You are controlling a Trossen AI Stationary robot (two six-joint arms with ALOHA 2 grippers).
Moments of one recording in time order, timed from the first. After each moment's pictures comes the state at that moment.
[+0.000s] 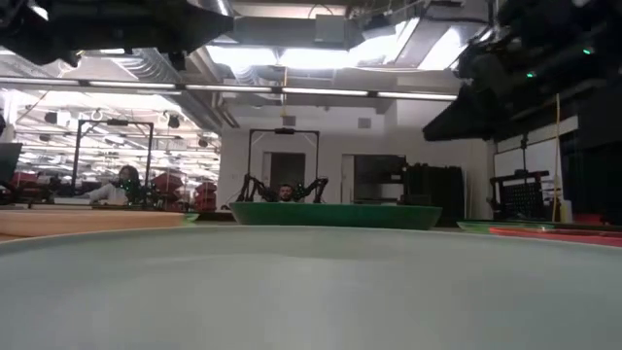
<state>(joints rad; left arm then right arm) 0.09 0.88 0.29 0.83 -0.20 0.04 -0.05 0.96 0.38 0.13 0.26 0.21</state>
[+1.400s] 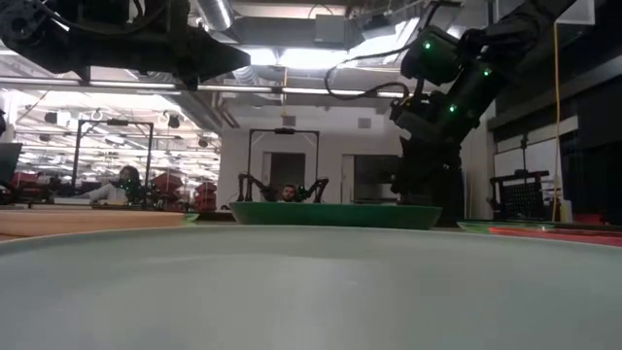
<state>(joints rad) 0.10 1.06 0.30 0.84 -0.22 0.06 -0.21 1.47 0.73 -0.18 0.13 0.33</state>
